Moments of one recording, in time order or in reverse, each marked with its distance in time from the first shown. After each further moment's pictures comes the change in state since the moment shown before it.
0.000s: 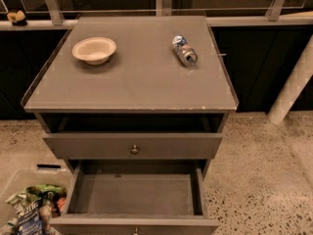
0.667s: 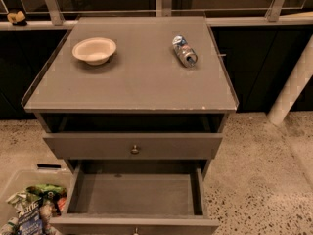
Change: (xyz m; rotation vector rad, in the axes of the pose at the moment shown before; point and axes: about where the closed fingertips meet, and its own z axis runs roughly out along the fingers) arm -0.001 -0.053 0.022 0.119 0.041 0.034
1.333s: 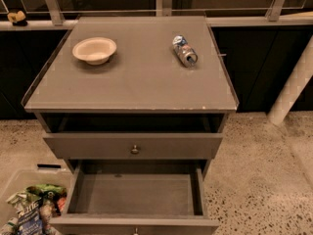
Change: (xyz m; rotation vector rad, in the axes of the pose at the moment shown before) arm -0.001 -0.020 -0.001 0.045 0.025 0.008
